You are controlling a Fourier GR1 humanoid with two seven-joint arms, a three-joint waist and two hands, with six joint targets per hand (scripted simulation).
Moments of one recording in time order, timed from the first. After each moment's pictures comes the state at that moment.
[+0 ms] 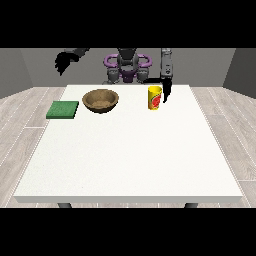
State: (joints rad) left arm -0.25 0.07 0.10 -1.11 0.00 0.03 -0.43; right arm -0.11 -0.19 -0.23 -1.64 -0.26 0.15 0.00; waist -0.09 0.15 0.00
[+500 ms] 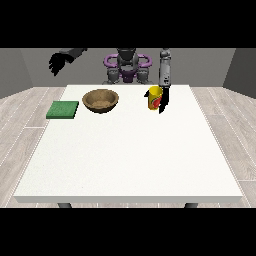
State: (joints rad) left arm -0.37 0.08 0.17 -0.79 0.00 0.07 -0.63; right arm -0.15 -0.24 -0.27 -1.59 -0.30 0.21 -0.02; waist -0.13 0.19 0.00
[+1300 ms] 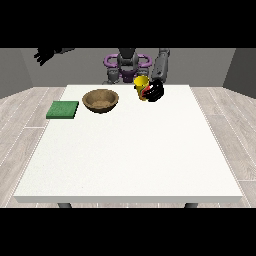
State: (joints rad) left arm -0.48 0.05 0.02 -0.71 -0.27 0.41 -0.47; right arm -0.16 -0.37 -0.39 -1.44 -0.41 0.29 0.07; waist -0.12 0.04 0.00
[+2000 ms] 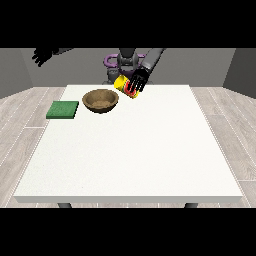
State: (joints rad) left arm -0.76 0.03 -0.32 -0.55 -0.86 0.61 0.11; right arm -0.16 -0.39 -0.41 -1.26 -0.41 0.37 0.03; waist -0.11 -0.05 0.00
